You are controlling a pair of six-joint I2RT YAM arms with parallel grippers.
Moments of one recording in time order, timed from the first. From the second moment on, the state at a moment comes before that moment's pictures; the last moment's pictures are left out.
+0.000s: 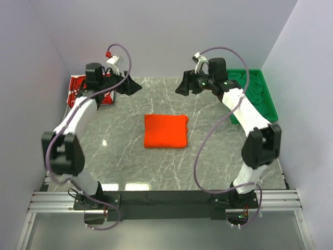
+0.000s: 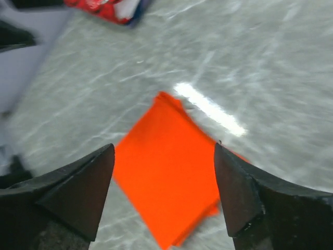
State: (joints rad) left arm -0.10 1.61 1.35 -0.07 0.72 -0.14; right arm 0.28 1.73 1.60 -0.40 -0.55 0.11
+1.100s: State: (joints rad) left arm -0.20 2.24 1.30 0.27 0.99 -0.79; right arm 0.23 2.29 1.52 -0.19 -1.03 0.54
